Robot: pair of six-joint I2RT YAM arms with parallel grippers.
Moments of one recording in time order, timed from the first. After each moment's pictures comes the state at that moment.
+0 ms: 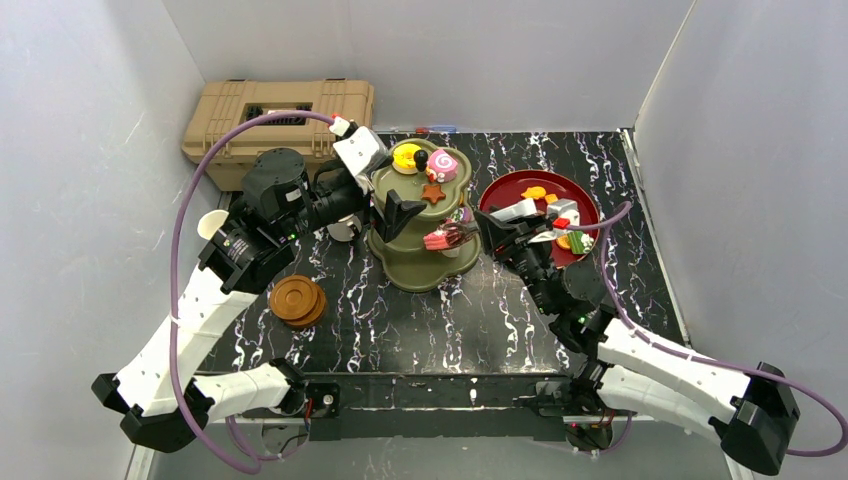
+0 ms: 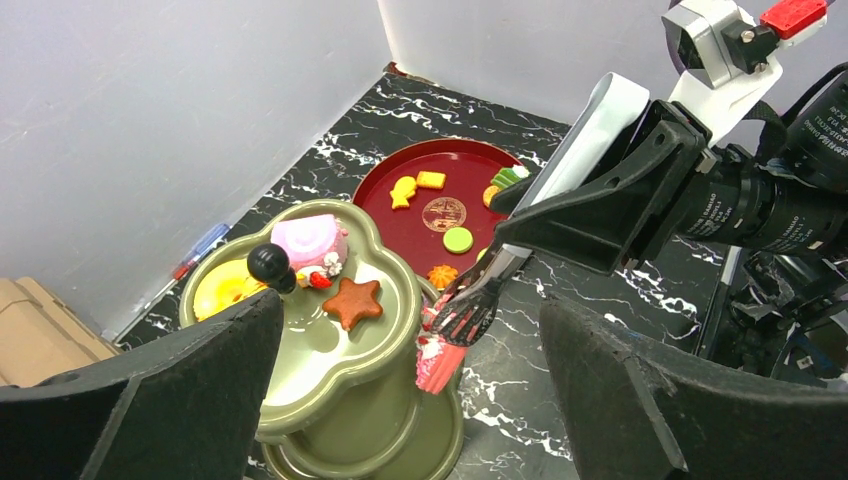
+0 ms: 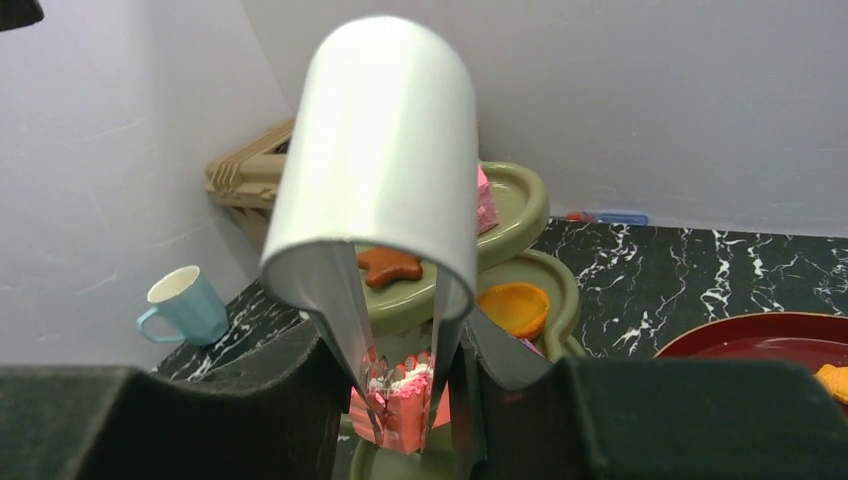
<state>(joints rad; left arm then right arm) -0.71 1.09 1.50 -0.49 0.28 0.15 0.94 0.83 0.51 0.65 0.40 0.19</state>
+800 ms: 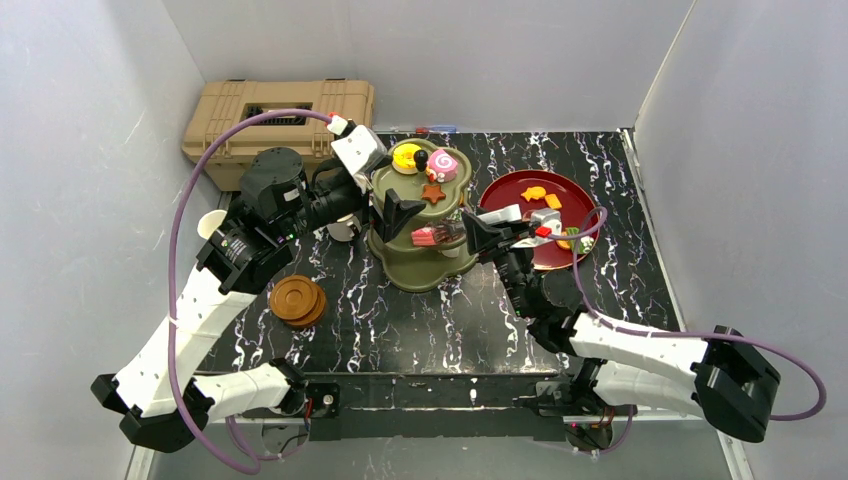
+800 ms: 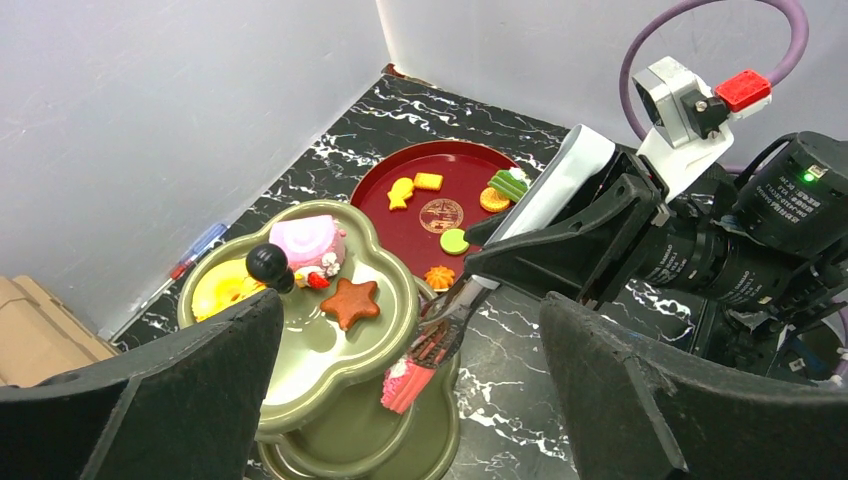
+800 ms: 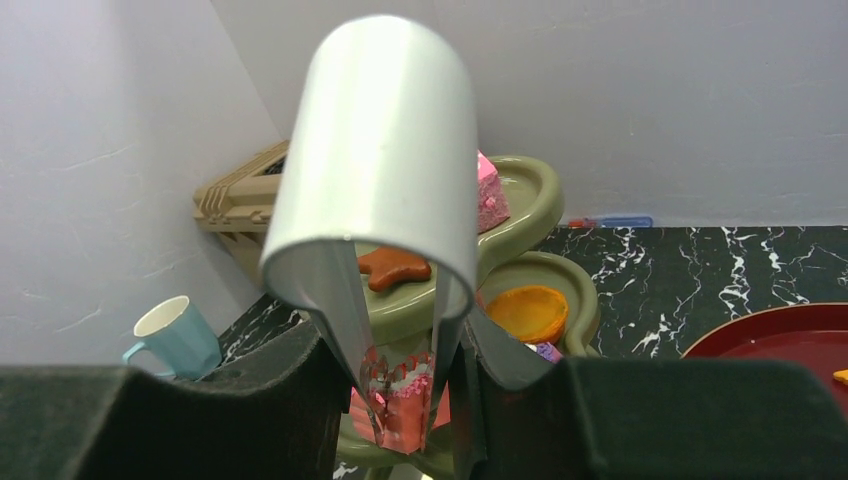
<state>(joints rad) -0.71 1.09 1.51 -0.50 0.28 0.14 1.01 1.03 0.44 0.99 0.54 0.16</state>
